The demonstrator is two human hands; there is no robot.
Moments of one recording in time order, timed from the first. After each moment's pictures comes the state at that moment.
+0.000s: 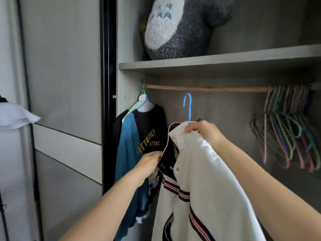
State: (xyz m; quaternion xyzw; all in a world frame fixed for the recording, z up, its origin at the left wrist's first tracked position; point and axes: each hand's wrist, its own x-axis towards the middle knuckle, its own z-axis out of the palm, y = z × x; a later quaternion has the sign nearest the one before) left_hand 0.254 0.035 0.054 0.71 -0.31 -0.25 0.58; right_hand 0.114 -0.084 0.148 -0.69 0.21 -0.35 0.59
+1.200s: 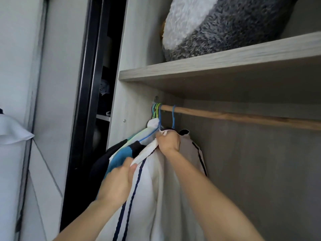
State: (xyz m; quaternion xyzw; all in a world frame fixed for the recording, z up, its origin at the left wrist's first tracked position) left_hand 0.481 -0.087 0.072 0.85 -0.27 0.26 0.36; right_hand 0.496 -0.259 0.170 -0.82 0.17 -0.42 0.36
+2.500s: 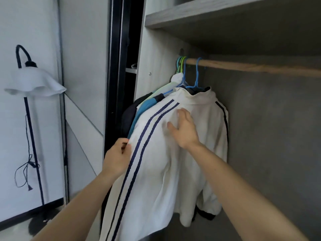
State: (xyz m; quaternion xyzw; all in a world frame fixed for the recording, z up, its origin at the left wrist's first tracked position) left_hand 0.472 -0.013 -0.022 0.81 -0.15 0.15 0.55; right_hand 0.437 -0.222 0.067 -0.91 0.07 -0.33 0.22
